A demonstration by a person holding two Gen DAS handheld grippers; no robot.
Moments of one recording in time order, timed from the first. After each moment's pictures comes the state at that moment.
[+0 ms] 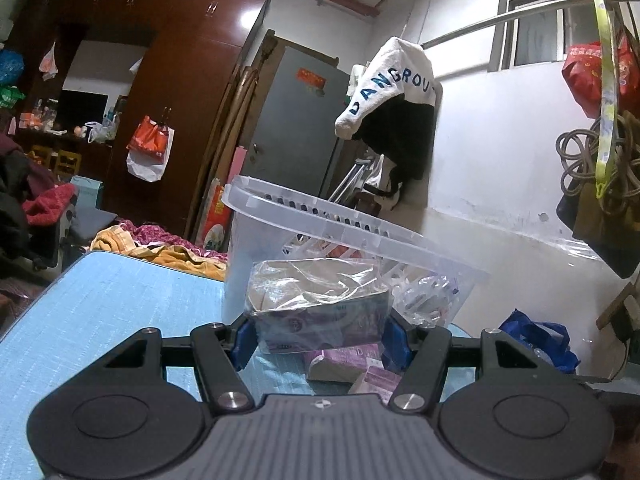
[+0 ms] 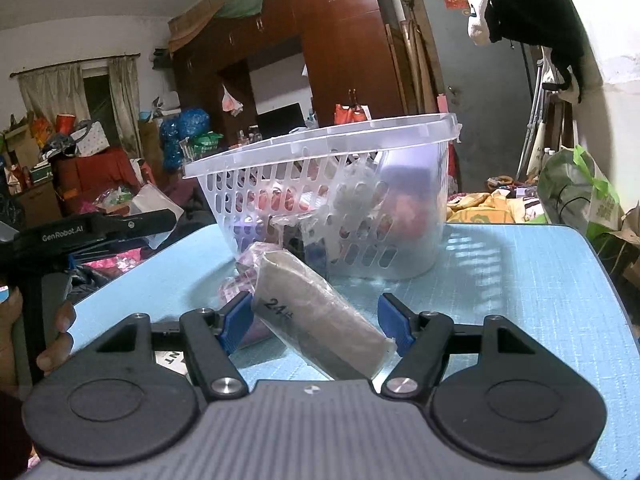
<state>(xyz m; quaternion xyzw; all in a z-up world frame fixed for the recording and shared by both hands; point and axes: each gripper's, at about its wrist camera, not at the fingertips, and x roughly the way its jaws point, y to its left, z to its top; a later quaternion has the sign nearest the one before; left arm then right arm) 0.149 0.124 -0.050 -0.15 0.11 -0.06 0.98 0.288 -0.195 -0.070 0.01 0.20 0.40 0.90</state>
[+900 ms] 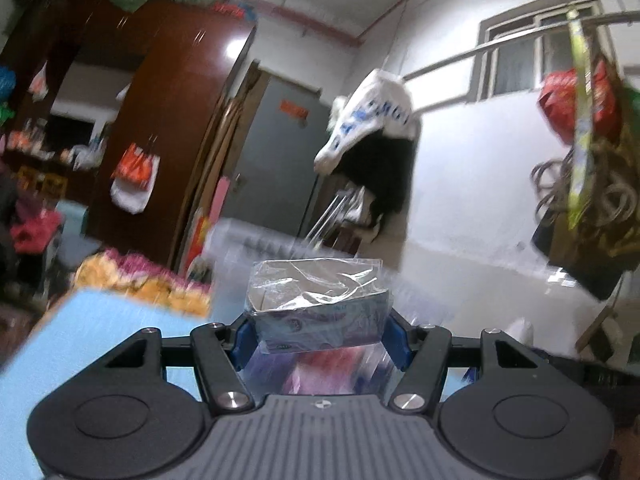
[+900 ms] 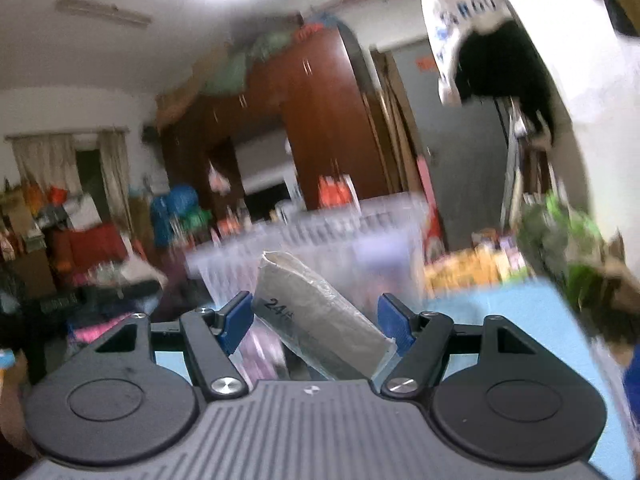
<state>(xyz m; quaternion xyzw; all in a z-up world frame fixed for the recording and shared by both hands) 0.126 0.127 -0.019 -0.15 0.04 -0.08 0.98 0.269 -0.219 -0.028 0.09 0.09 0.37 0.92</state>
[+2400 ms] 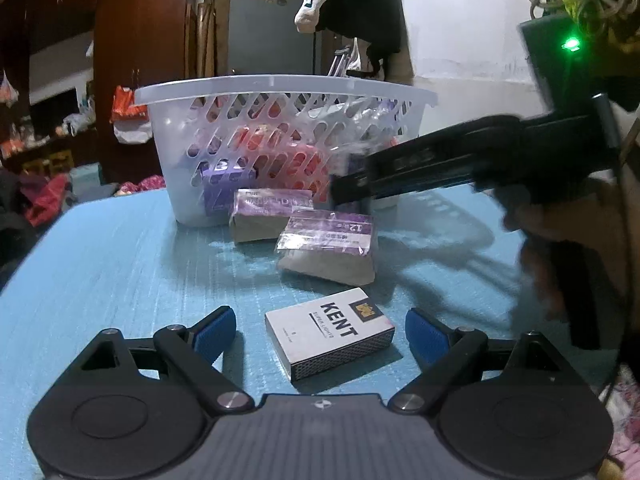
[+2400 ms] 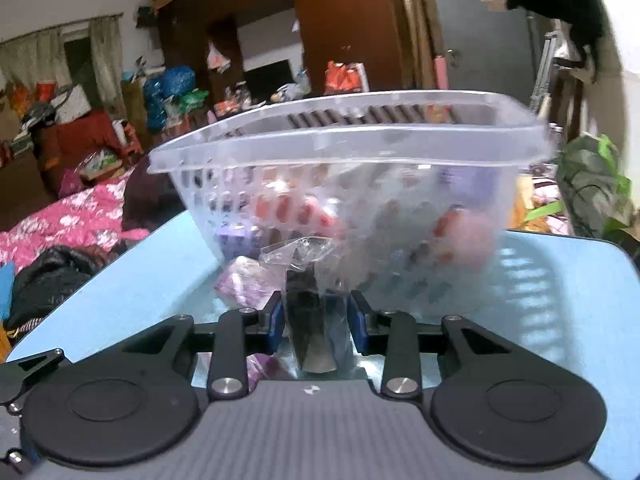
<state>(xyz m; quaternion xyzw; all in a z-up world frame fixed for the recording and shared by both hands) 0.133 0.040 -0.079 0.00 0.26 -0.04 0.97 0.335 -0.137 -0.046 -0.02 0.26 0.37 0.89</state>
